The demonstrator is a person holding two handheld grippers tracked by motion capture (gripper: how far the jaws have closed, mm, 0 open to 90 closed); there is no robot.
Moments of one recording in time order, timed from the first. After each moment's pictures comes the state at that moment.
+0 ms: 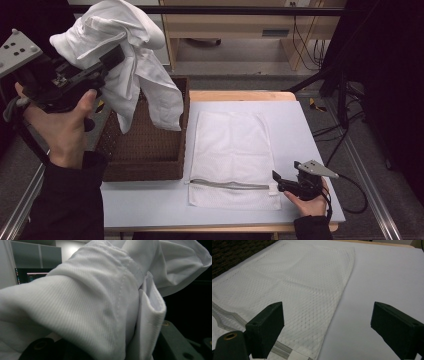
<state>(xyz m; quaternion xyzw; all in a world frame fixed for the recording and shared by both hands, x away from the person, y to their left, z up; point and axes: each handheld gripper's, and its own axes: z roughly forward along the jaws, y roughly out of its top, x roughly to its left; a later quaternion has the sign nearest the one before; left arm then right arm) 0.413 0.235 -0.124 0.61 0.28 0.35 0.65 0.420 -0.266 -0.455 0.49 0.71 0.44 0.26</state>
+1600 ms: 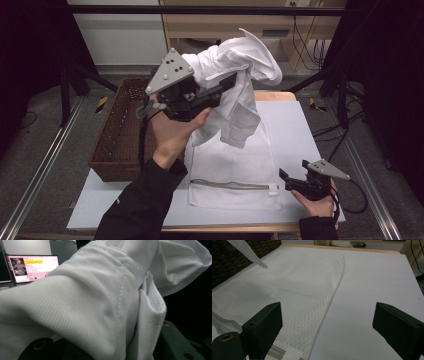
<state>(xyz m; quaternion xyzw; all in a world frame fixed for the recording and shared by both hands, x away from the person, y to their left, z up) 0.443 0.071 -0.171 0.69 0.21 0.25 0.65 0.414 -0.282 -0.444 0.50 0.68 0.45 0.27</state>
